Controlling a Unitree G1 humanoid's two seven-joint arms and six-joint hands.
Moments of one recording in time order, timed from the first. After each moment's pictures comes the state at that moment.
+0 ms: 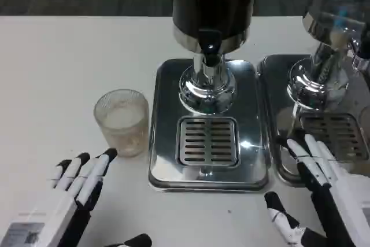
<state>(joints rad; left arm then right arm) 0.62 0.55 -0.01 -0.26 0.79 -0.34 0.24 0.55 -0.33 0.16 -0.28 -0.83 -0.27 -0.36</state>
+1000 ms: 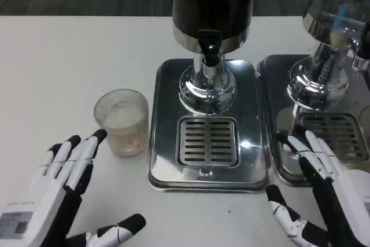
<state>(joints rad) 0.56 0.51 0.02 -0.19 0.74 -0.41 0.31 0.53 -0.32 0.16 -0.27 -0.78 -0.27 -0.34</state>
